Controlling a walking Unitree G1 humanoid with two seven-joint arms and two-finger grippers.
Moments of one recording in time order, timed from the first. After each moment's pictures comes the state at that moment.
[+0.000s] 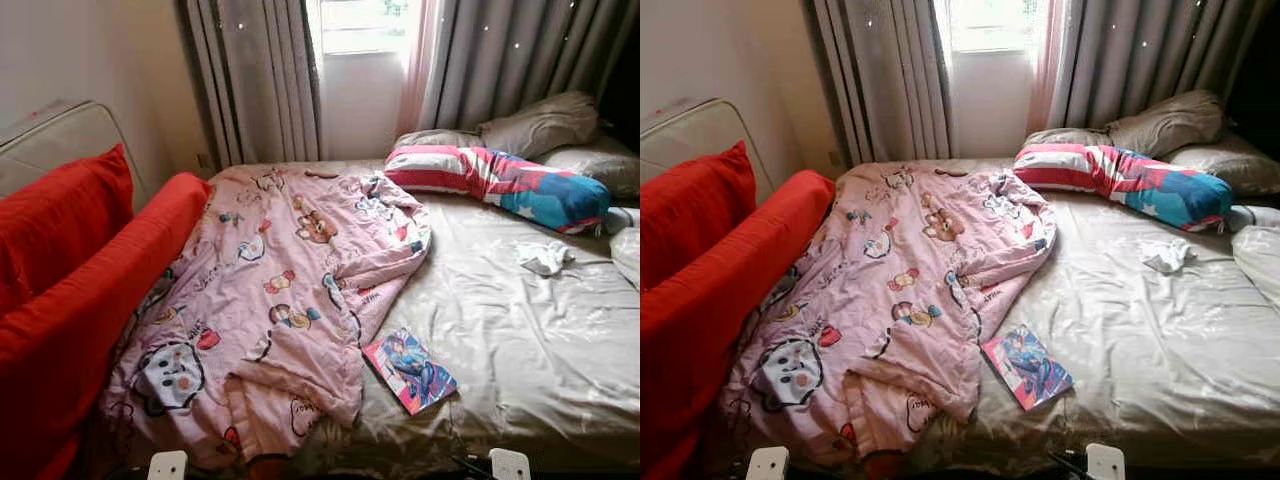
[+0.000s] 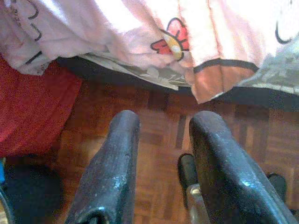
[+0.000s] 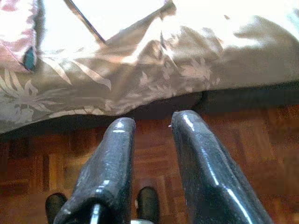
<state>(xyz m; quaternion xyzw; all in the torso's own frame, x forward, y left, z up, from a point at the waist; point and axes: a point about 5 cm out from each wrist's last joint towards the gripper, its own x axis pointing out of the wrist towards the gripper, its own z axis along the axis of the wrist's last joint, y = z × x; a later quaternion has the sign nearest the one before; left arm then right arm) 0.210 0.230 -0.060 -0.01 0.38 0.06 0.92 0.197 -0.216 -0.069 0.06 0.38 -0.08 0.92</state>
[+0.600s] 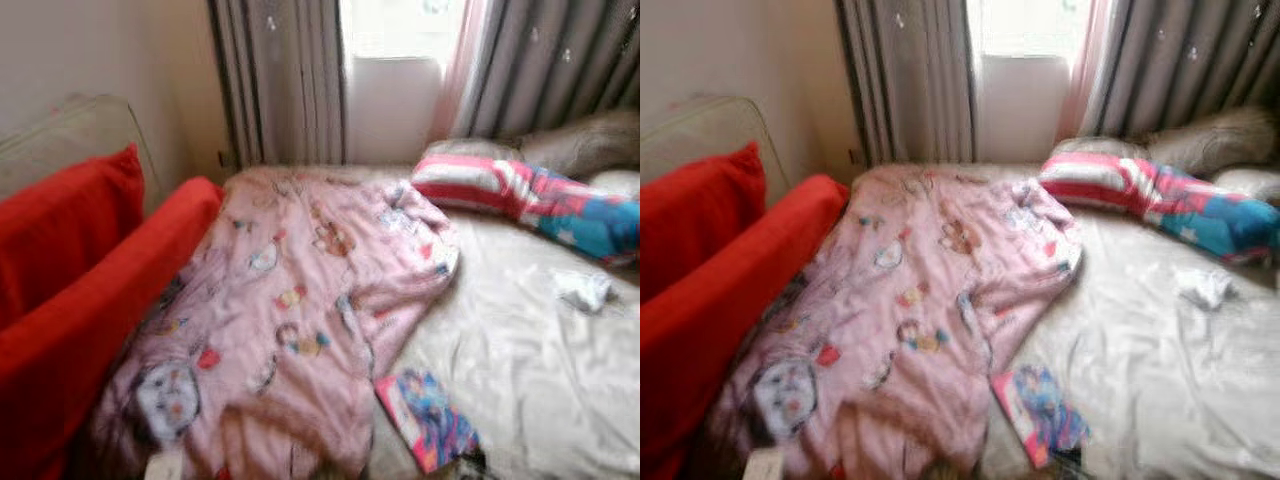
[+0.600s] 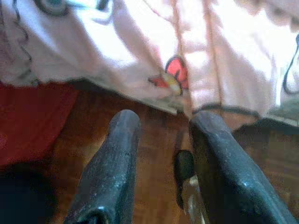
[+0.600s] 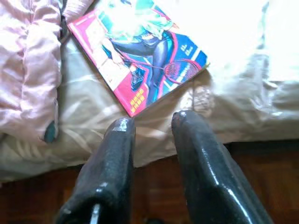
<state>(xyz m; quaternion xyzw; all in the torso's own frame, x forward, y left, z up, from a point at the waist) 0.205 0.235 -0.062 -0.02 0.39 0.07 0.92 0.209 -0.203 -0.065 0.07 0.36 -0.07 0.93</state>
